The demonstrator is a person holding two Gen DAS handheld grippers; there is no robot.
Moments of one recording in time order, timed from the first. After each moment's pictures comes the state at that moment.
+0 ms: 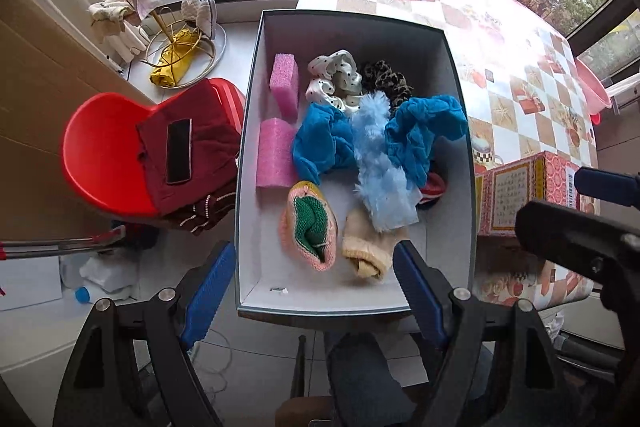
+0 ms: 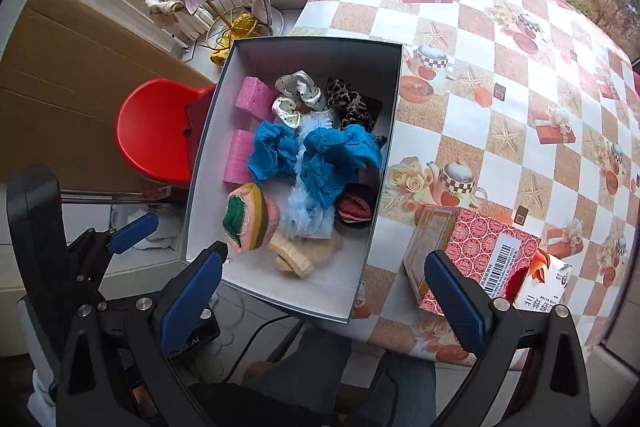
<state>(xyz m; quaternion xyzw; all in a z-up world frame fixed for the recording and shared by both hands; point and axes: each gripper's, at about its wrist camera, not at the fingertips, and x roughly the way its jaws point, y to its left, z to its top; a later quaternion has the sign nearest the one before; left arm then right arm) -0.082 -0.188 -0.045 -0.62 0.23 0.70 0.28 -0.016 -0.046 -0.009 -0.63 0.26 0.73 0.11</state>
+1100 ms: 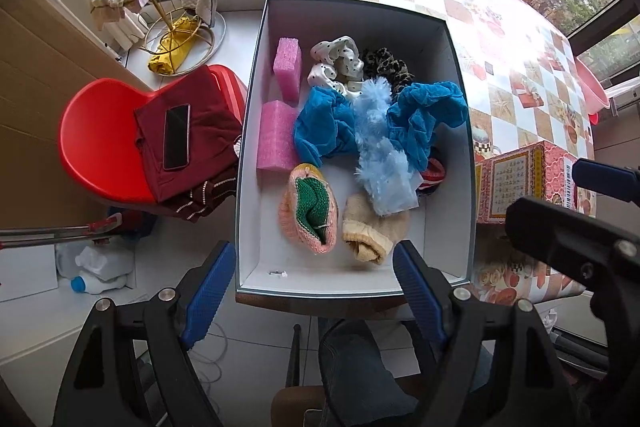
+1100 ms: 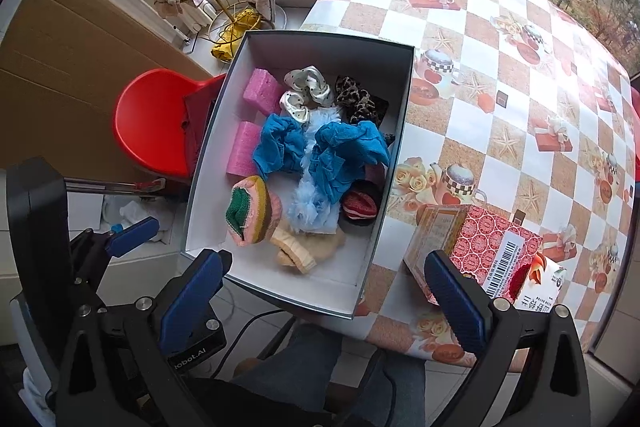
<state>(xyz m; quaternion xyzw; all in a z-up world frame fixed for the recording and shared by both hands) -0.082 -0.197 -0.045 -0.64 0.22 0.69 0.27 -0.019 -0.063 -0.007 -0.63 0.23 0.73 0.11</state>
